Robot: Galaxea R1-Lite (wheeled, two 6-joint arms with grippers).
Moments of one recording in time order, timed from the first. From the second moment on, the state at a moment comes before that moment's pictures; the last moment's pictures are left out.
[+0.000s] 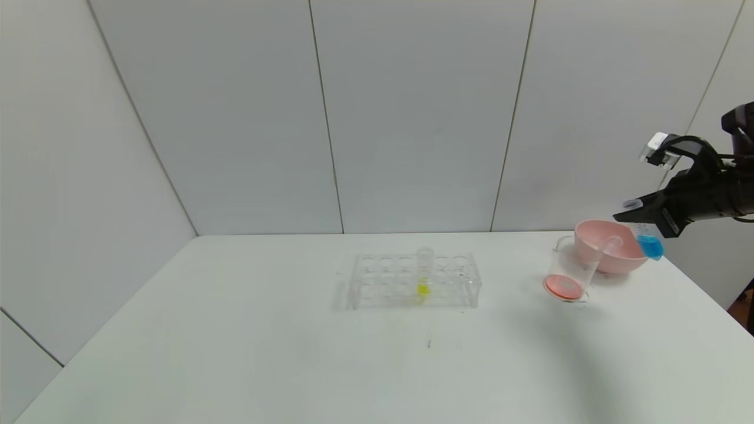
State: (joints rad) left arm 0.00 0.00 0.00 0.00 0.00 0.00; right arm -0.19 1.93 -1.64 0.41 0.43 -0.78
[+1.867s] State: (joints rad) left arm 0.00 0.00 0.00 0.00 0.00 0.00; right arm 0.01 2.09 -2.00 0.84 -0.09 -1.18
